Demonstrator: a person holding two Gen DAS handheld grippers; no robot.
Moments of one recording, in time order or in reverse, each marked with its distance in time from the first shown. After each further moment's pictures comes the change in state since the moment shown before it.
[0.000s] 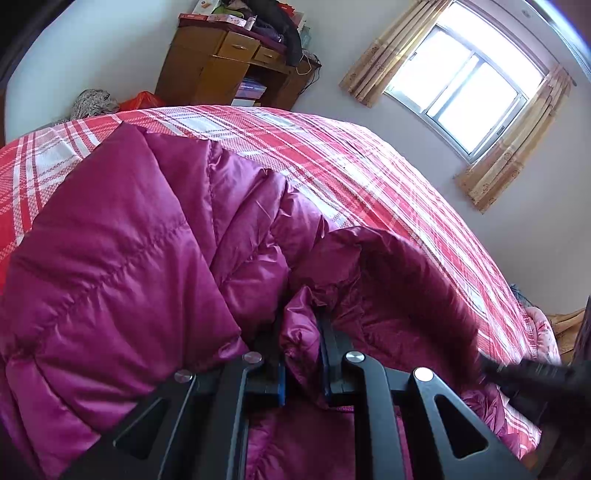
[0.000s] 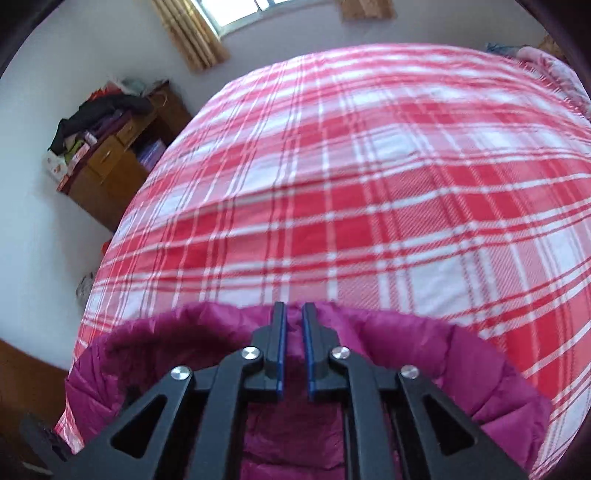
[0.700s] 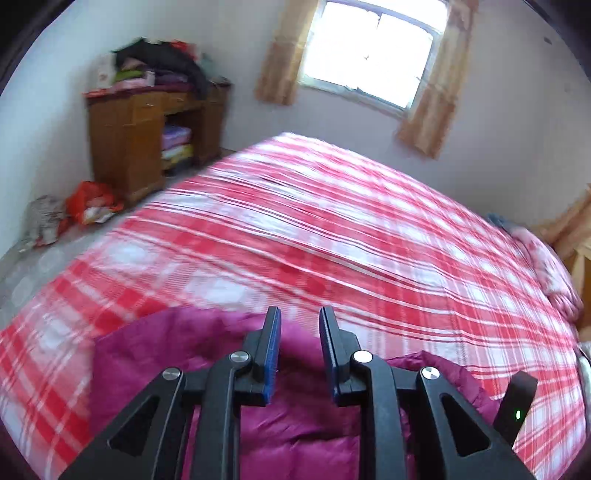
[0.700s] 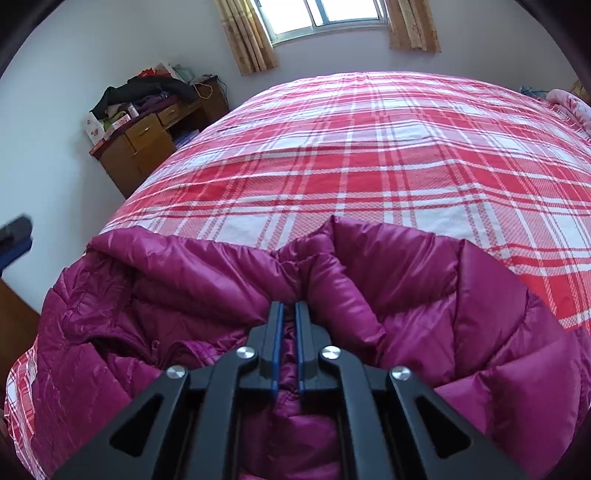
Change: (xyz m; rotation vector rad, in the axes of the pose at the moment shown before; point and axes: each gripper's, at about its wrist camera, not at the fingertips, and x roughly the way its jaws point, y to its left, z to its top) left arm -0.034 -0.108 0.061 0.415 0.041 -0.064; right arm -0.005 -0.014 -0.064 -0.162 -0.165 0.047
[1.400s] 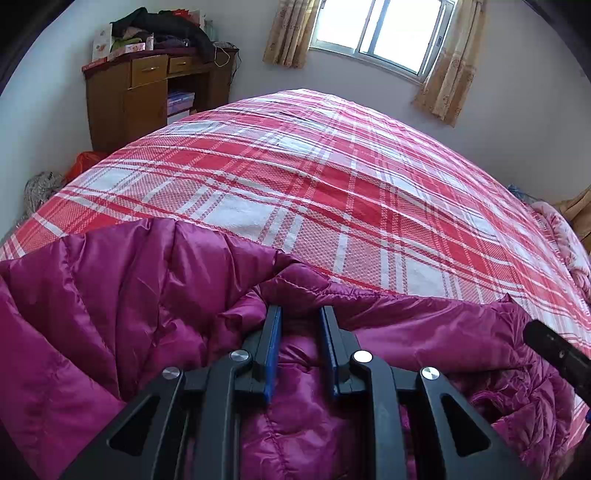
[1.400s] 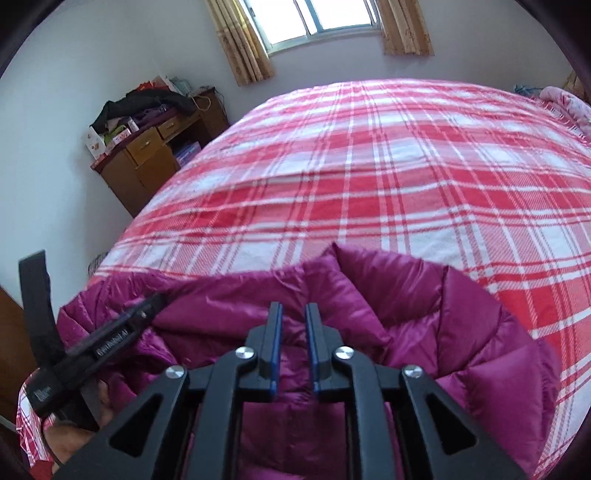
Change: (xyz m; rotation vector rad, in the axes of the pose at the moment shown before) left arm 0.062 0.046 -0.065 -0.004 0.078 0.078; right arm -0.030 0.022 0.026 0.020 -0.051 0.007
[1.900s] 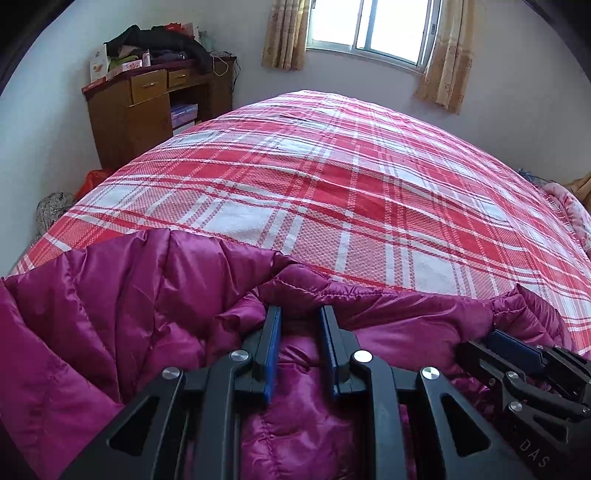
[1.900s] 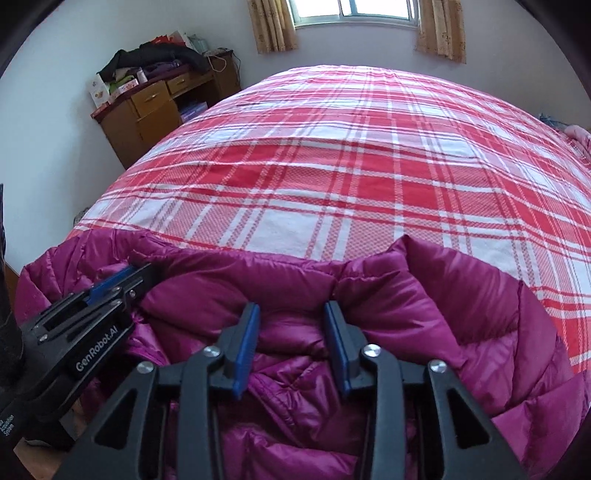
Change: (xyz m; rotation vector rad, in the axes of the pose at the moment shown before) left arm 0.007 -0.011 0.000 0.057 -0.009 0.071; right arm 0.054 0.031 -0.016 -0.192 0.154 -0.086
